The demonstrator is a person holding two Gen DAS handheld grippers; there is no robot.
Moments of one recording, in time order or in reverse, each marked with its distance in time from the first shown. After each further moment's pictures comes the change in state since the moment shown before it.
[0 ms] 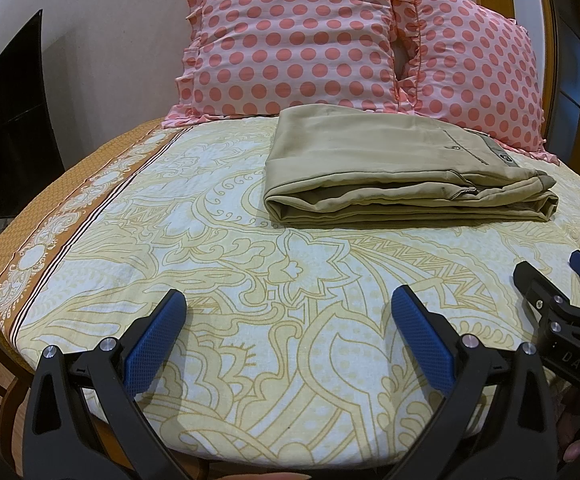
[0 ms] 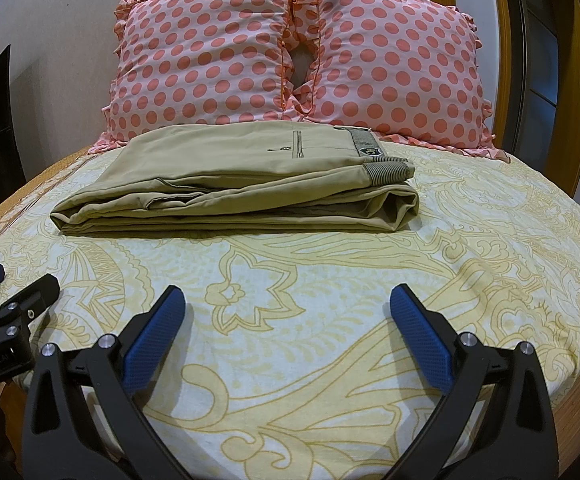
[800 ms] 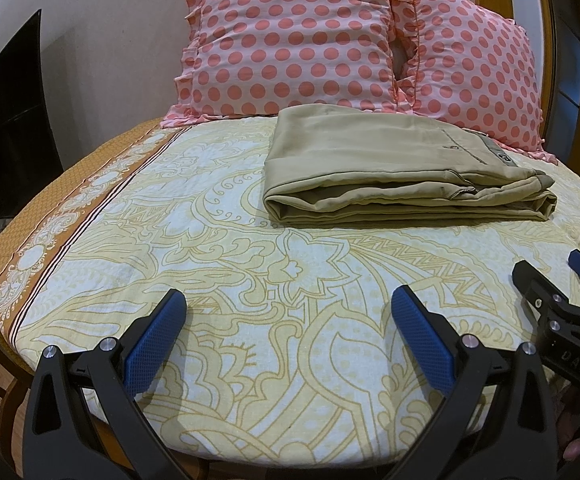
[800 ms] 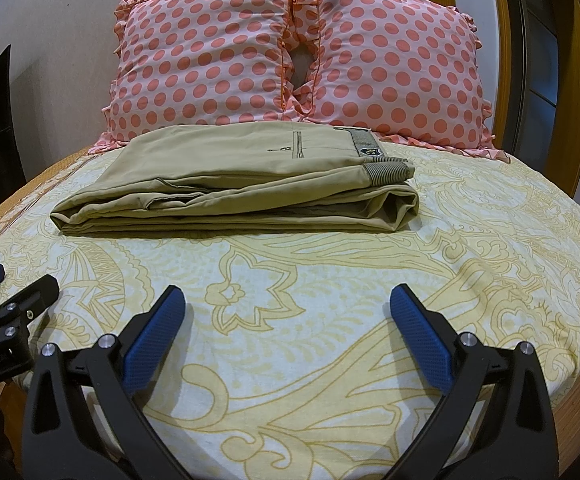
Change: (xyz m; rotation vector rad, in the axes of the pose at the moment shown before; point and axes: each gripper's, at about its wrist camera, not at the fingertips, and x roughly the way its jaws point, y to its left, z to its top) left arm -0.001 -0.001 -0.001 0.003 -0.001 -0.005; right arm 0.000 0.000 -0.001 0.000 -0.001 0.000
